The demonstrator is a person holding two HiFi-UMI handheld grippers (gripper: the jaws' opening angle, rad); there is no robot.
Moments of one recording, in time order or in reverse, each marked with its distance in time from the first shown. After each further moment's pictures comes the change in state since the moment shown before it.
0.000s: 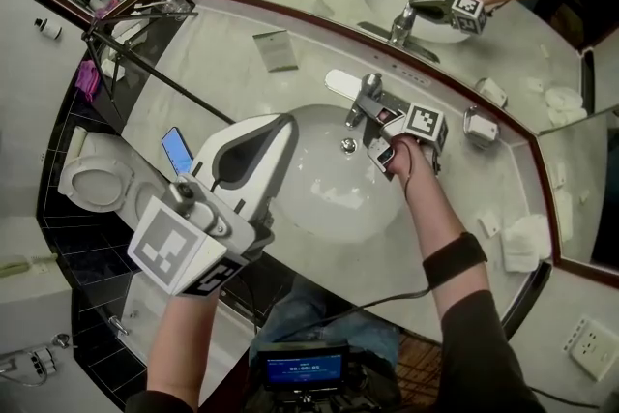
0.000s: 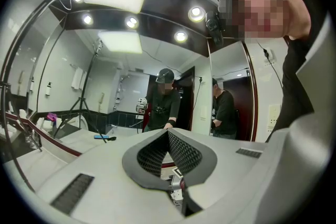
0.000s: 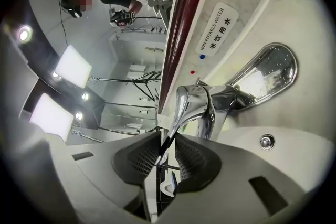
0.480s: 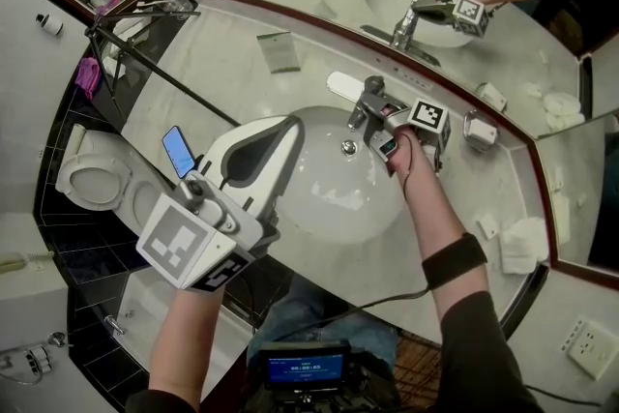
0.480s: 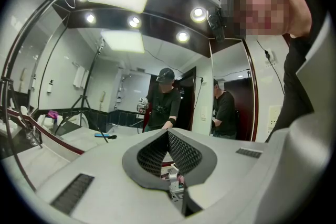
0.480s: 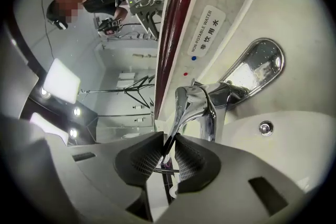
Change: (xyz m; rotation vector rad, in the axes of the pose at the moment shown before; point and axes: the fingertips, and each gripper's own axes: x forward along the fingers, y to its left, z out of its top) left arm -0.006 0.011 -0.012 0.010 0.000 0.017; right arm -0.001 0.005 0.008 0.166 -0.053 -0.068
